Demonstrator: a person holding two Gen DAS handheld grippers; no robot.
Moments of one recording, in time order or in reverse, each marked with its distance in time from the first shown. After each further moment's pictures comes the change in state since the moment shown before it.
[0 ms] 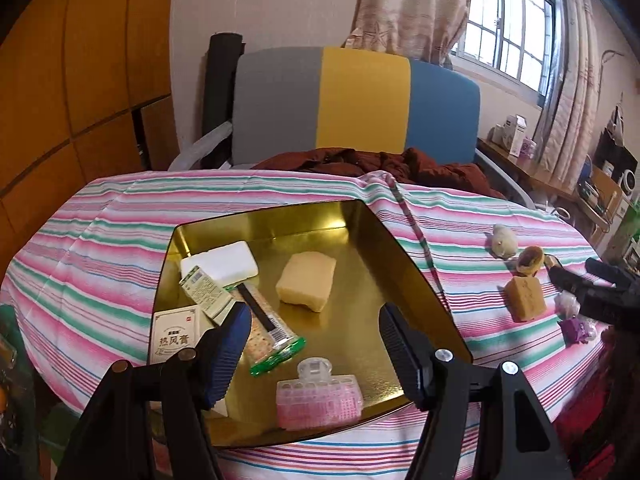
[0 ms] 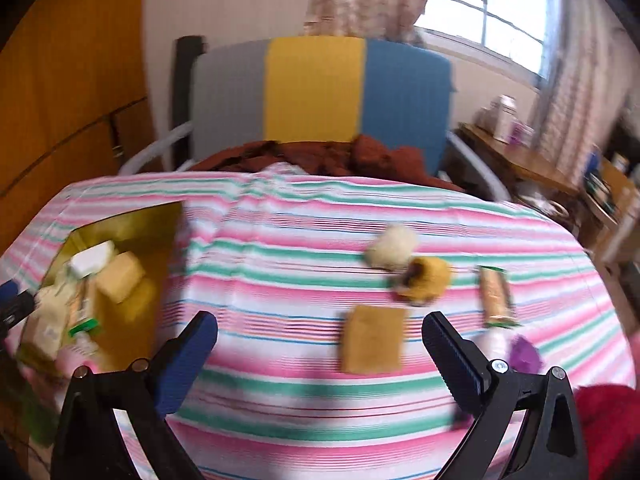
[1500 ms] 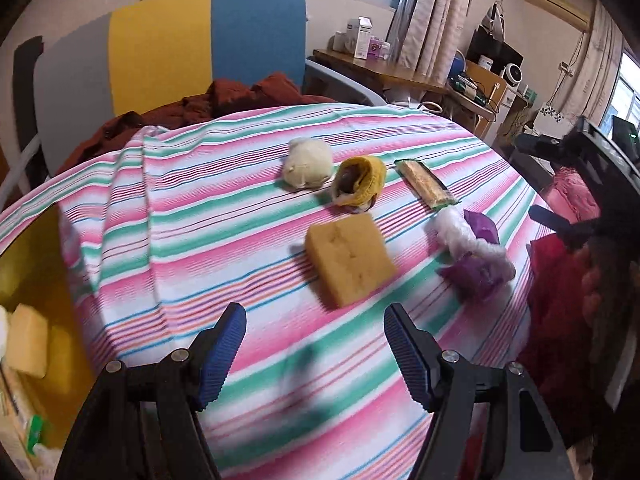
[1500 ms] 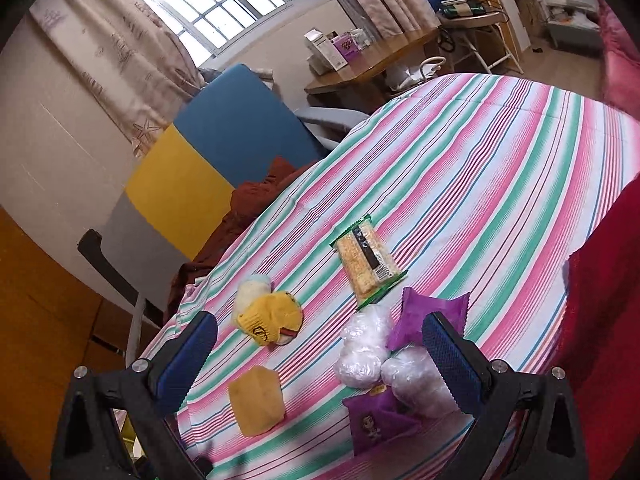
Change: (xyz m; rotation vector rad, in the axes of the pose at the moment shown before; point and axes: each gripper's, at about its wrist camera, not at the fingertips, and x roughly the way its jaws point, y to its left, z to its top) left arm 0.103 -0.231 -0.004 0.335 0.247 -0.430; right arm 0.008 -0.227 -0.047 0.819 -0.073 0.081
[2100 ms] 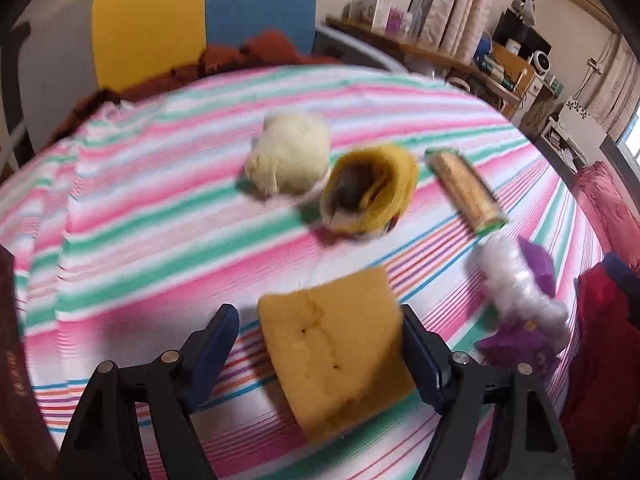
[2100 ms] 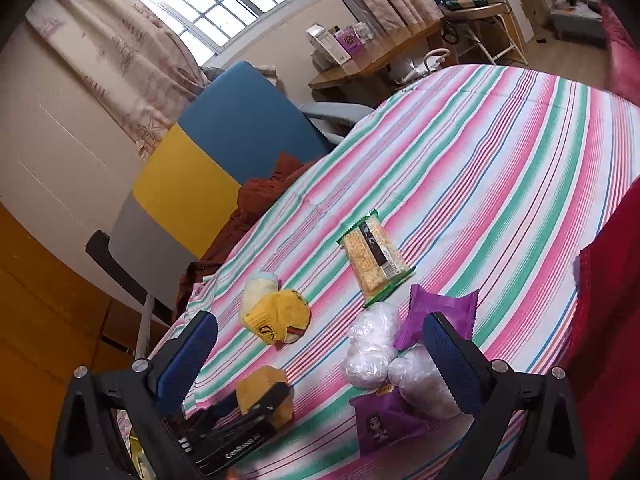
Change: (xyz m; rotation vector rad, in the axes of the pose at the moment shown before) left arm 0.106 -0.017 0.040 -0.054 0.121 0.027; right arm 0.004 -0.005 0.002 0.023 0.019 0.033
